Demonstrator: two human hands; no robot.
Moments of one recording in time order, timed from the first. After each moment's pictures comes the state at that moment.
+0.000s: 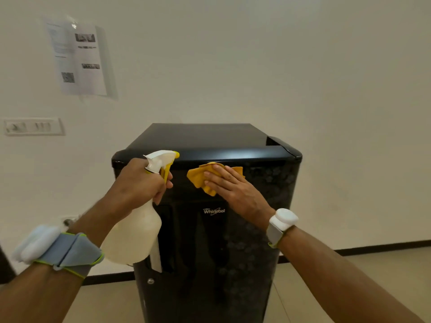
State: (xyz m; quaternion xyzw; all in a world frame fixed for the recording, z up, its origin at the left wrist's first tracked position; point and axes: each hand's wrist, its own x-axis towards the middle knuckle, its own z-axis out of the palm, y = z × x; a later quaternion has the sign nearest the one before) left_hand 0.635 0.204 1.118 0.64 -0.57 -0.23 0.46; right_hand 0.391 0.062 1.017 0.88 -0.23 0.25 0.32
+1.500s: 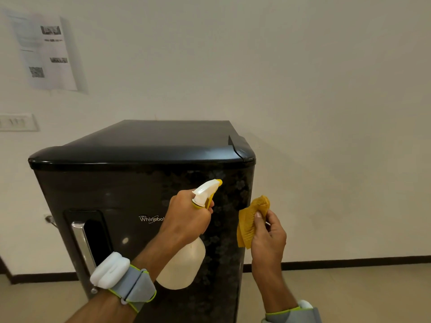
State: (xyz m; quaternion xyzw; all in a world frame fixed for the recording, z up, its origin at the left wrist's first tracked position) left_hand 0.391 0.135 1.052 0.63 -0.59 -0.25 0.45; right_hand 0.233 0.083 0.950 0.40 -0.48 0.68 -0.39
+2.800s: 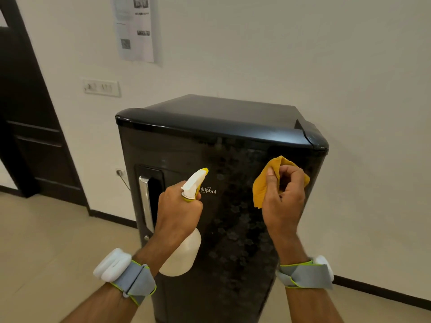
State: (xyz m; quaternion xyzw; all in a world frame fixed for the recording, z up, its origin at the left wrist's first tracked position) left_hand 0.463 0.182 0.996 0.73 -0.41 -0.09 0.54; right_hand 0.306 0.063 0.986 0.61 -0.33 0.69 -0.21
